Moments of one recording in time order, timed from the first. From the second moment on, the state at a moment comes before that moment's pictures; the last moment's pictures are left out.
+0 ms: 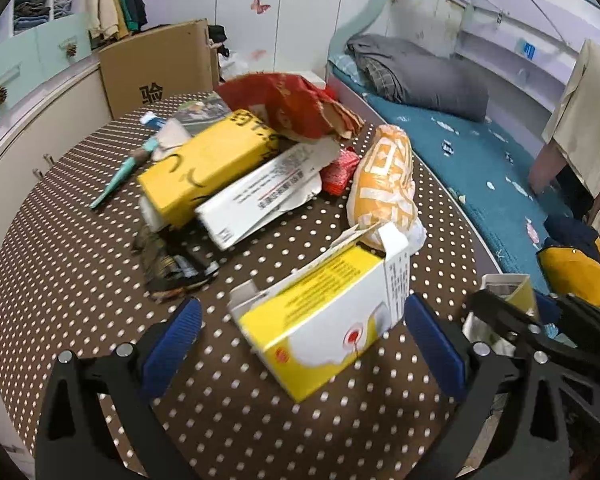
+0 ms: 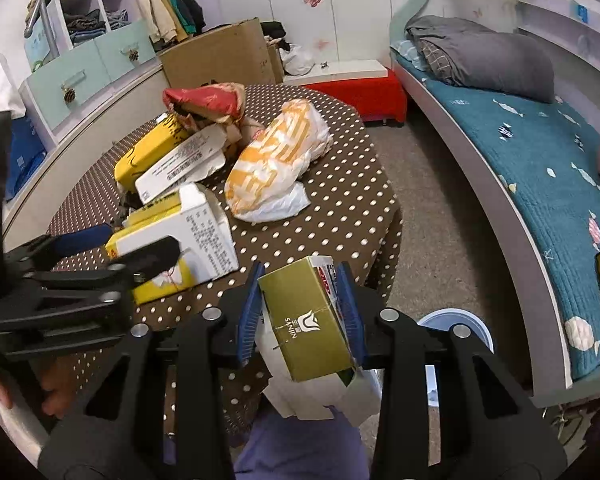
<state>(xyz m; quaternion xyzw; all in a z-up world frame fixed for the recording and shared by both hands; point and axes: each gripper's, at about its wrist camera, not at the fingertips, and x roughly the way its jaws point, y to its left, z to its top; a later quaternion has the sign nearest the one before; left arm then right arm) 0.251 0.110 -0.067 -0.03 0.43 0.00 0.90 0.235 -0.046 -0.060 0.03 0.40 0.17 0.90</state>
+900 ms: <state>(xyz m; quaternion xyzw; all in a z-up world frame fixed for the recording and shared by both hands) 0.230 0.073 -0.062 0.00 0.42 -0.03 0.91 0.227 -0.093 -0.053 0.06 0.40 0.14 0.91</state>
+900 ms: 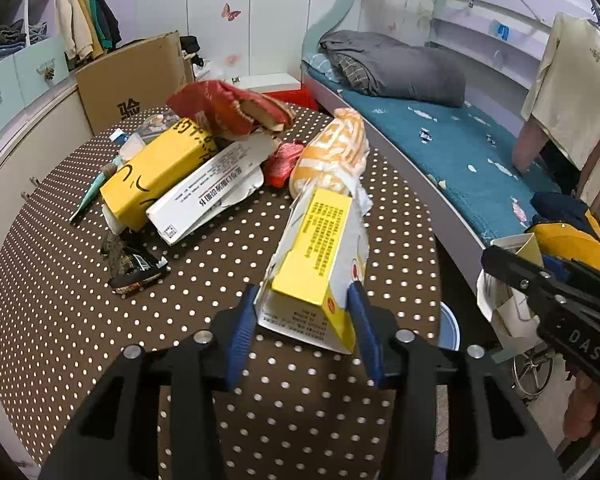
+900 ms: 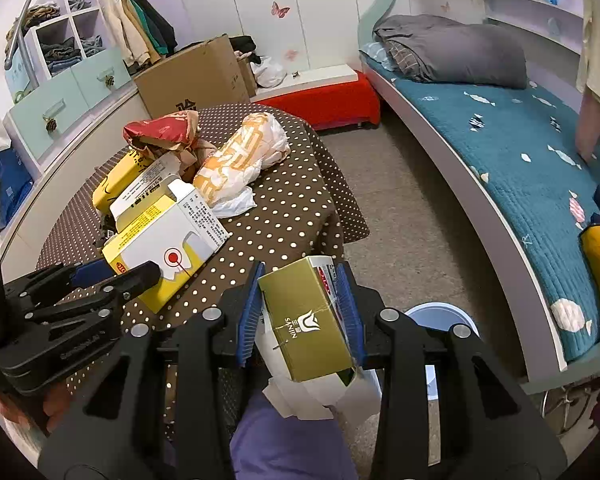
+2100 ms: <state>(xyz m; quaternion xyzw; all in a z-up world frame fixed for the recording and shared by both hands) 0.197 0.065 -0.062 -0.03 0.42 -0.08 0.90 0.214 -0.135 -0.066 0.09 0.41 0.11 0.90</state>
